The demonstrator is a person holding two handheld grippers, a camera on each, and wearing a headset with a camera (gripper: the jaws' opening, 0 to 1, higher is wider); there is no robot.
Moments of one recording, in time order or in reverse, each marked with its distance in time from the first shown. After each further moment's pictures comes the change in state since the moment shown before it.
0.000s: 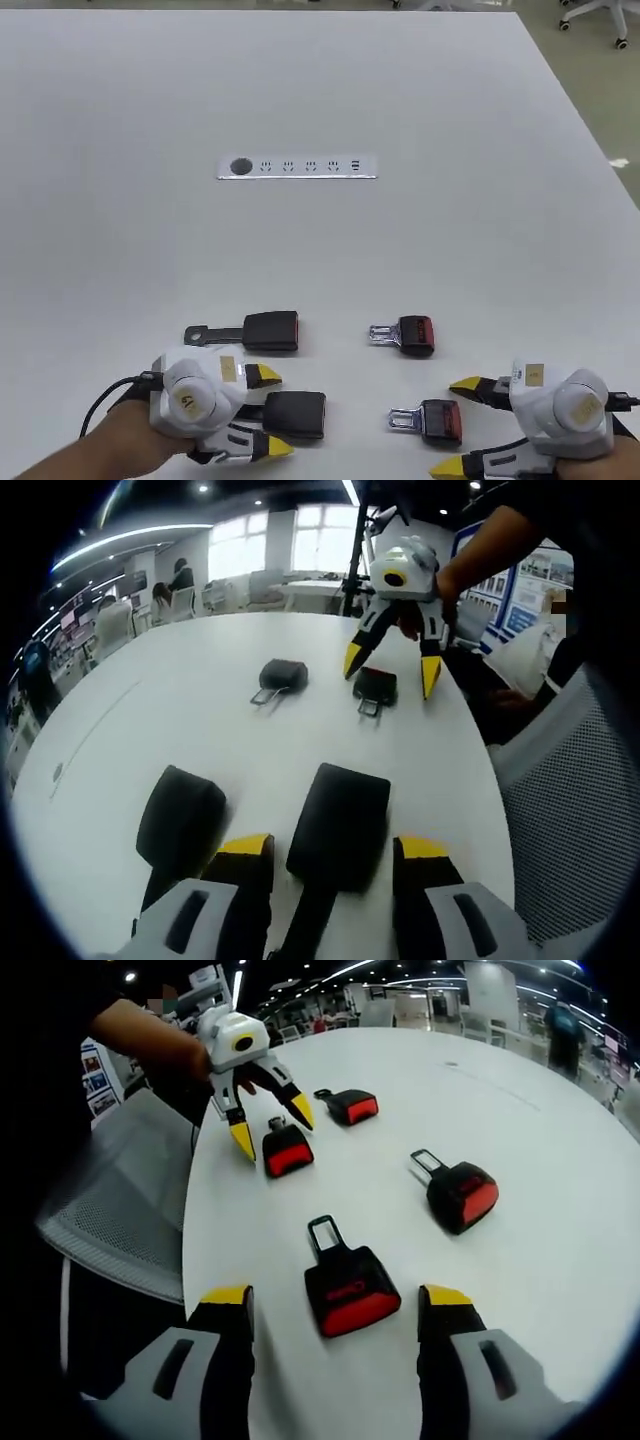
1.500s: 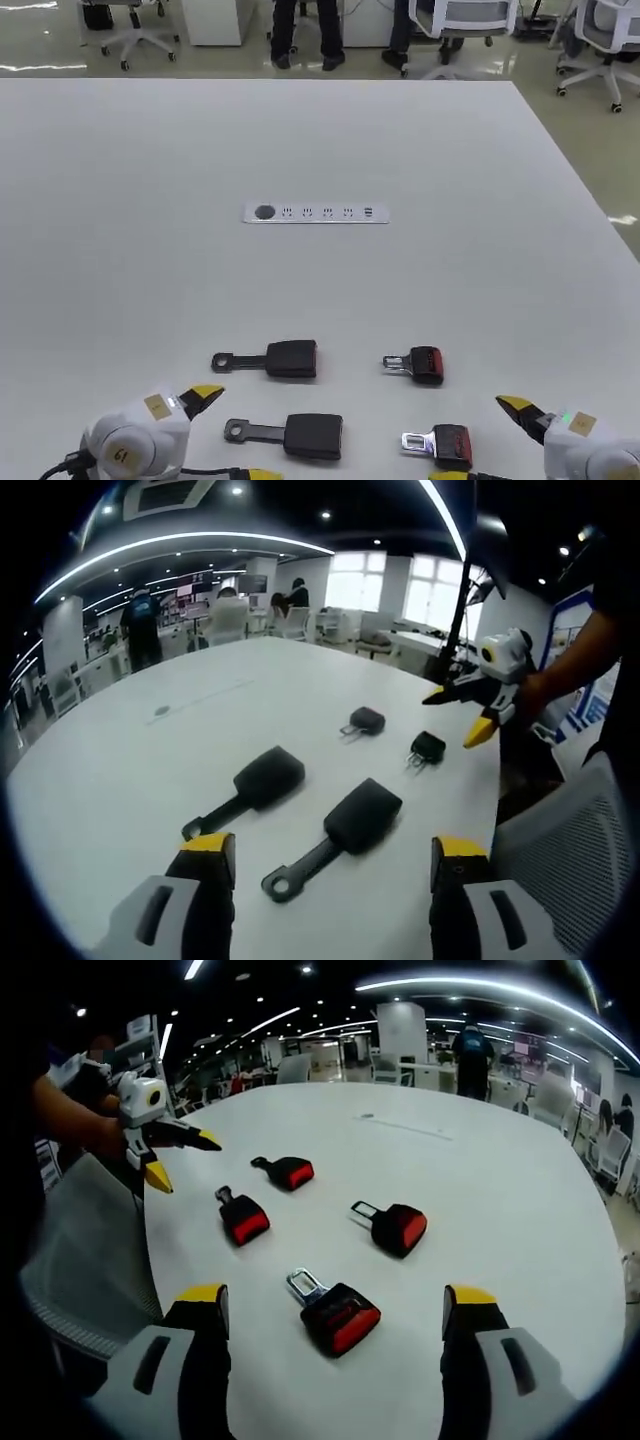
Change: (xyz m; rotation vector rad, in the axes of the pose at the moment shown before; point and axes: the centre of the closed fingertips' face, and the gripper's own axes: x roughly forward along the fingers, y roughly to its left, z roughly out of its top) left arm -0.089 0.002 -0.007 -0.336 -0.212 0.360; right arm -0.037 -0.006 0.033 0.174 -0.261 -0.360
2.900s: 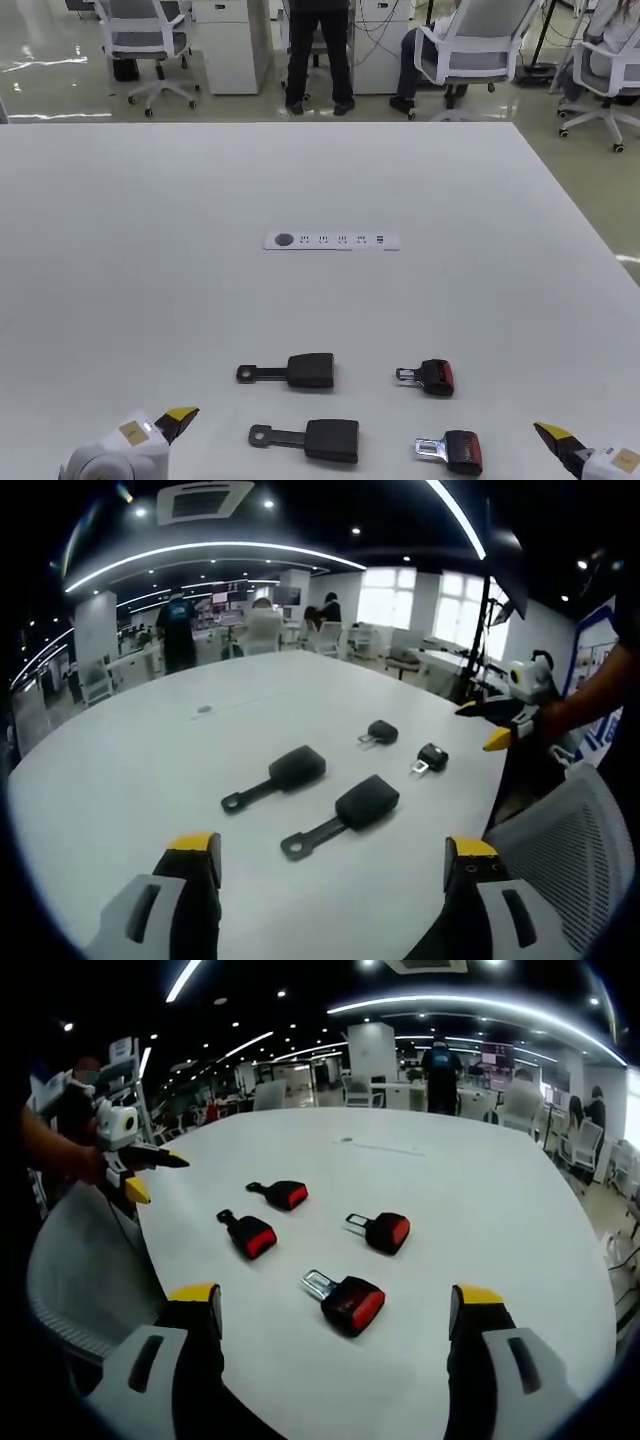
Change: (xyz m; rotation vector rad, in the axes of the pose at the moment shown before) left arm -0.067 -0.006 -0.006 -0.075 -0.068 0.131; right arm -0.042 0.016 0.003 0.070 -0.114 -0.125
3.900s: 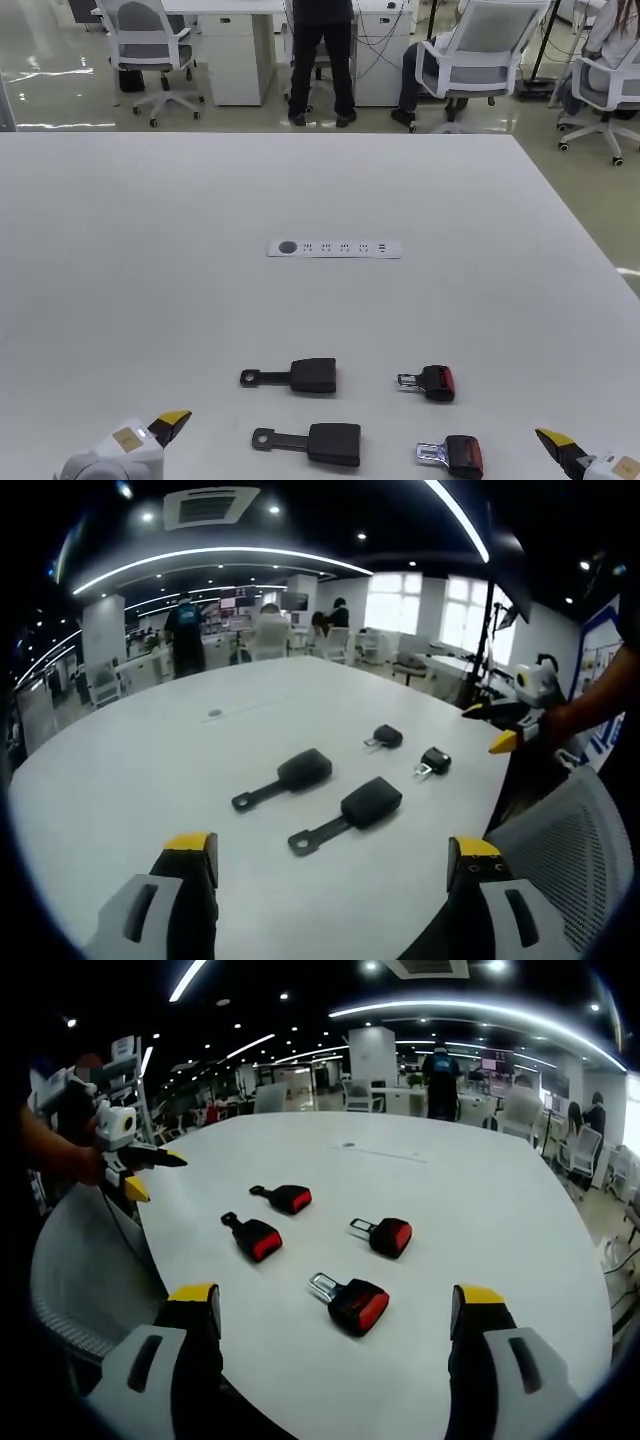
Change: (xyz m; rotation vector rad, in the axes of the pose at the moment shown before) left arm -0.014 0.005 -0.003 -0.005 -0.027 0.036; right arm -0.008 0.007 0.003 -0.014 -0.020 -0.011
